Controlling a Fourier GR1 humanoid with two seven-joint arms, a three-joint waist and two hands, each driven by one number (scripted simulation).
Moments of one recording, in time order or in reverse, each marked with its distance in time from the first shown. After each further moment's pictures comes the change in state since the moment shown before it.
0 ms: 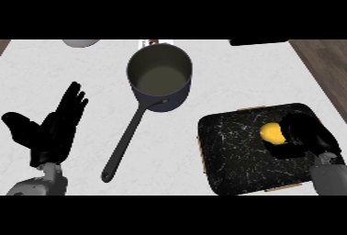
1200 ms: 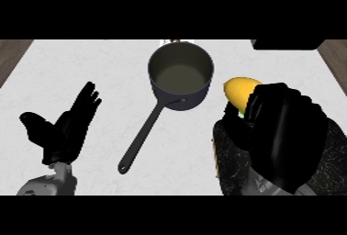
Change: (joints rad) left arm -0.012 -0.019 -0.056 0.008 -0.002 -0.034 -0.004; right arm -0.294 0.301 0.473 -0.627 0.610 -0.124 1.054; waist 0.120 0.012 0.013
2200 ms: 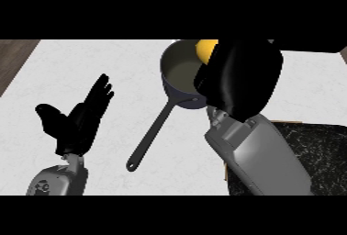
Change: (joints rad) left arm -0.075 -0.030 -0.040 0.026 -0.010 -0.007 0.003; right arm -0.404 -0.005 -0.053 0.364 -0.136 0.018 0.161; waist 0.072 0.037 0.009
